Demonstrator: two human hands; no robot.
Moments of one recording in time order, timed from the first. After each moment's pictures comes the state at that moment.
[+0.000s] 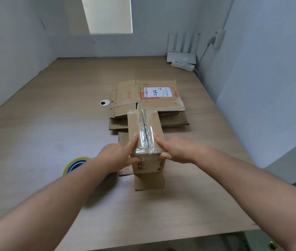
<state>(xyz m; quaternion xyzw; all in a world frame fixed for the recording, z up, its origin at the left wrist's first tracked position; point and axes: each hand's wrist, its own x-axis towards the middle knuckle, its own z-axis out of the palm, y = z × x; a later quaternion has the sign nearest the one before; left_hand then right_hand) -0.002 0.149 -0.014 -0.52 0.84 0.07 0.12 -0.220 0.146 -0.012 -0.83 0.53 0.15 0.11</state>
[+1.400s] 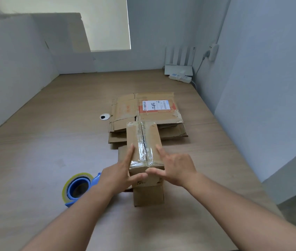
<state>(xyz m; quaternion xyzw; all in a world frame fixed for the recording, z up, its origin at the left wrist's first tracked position) -0.007 0.163 -0.028 -0.60 0.78 0.20 0.00 -0.211 0.171 -0.026 -0.79 0.61 -0.05 0.00</state>
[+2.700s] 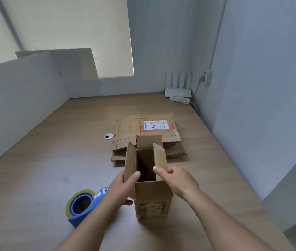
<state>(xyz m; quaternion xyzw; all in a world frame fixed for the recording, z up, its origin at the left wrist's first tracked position) -0.028 0.198 0.024 -0.65 0.50 0.51 -0.26 -0.213 0.196 0.016 -0.55 0.74 -0.20 0.33</state>
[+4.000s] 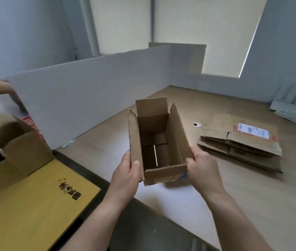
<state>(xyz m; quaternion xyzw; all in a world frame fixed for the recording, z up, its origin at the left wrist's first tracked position) 0.105 0.411 0.082 -0.73 0.40 0.25 -0.49 -0.043 0.315 0.088 -0.75 0.52 -0.30 0.29</state>
